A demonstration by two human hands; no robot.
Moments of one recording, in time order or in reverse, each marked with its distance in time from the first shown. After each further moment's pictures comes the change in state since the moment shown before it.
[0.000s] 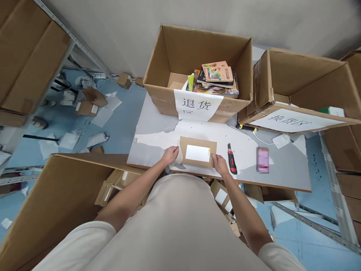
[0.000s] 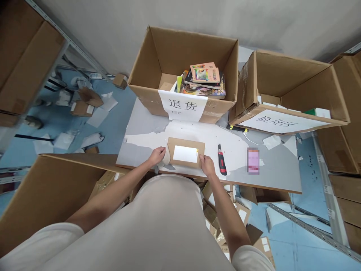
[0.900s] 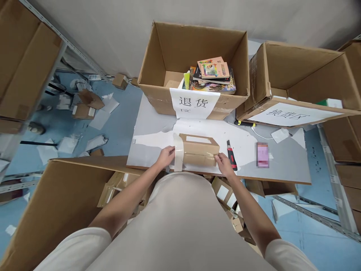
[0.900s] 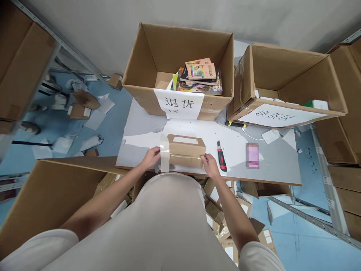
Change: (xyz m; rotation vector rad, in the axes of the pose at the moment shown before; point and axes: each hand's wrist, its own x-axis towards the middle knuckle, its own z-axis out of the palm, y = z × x) left_hand -0.020 0.010 -0.021 -0.087 -0.025 0.062; right_hand -0.016 0.006 -0.015 0.071 -0.025 -0.142
